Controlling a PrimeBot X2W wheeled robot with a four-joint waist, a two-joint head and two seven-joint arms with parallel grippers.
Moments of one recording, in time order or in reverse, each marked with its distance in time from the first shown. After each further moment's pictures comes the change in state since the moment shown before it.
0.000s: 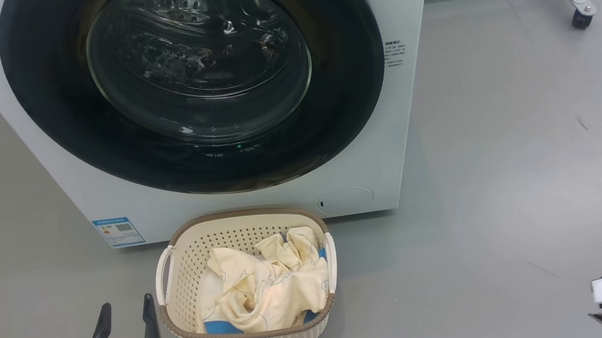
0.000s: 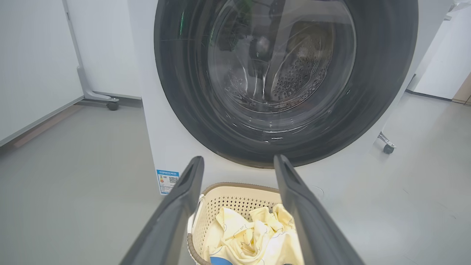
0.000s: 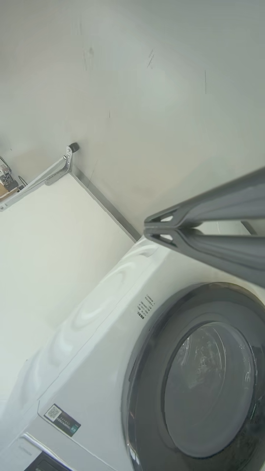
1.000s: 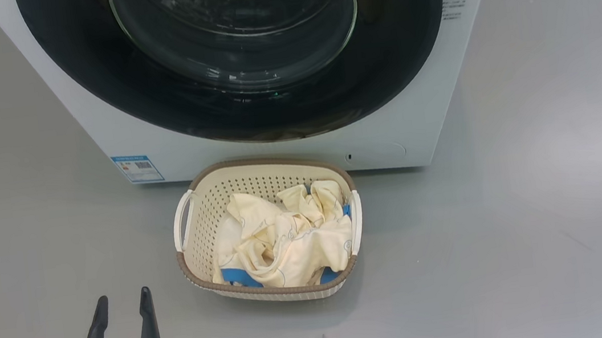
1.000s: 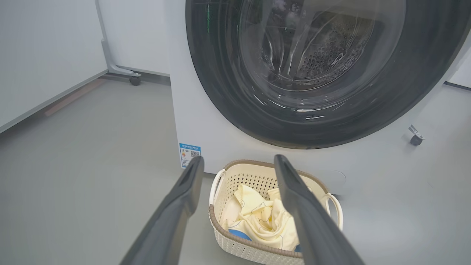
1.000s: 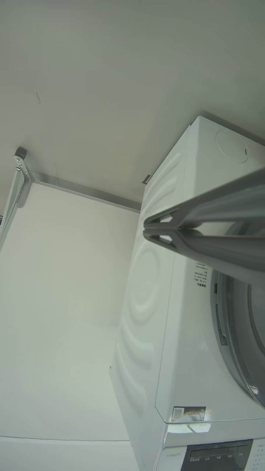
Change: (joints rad) left arm 0.010 0.000 0.006 -0.047 -0.010 0.000 0.000; right arm -0.151 -0.112 -0.152 0.052 0.660 0.000 0.105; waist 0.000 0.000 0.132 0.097
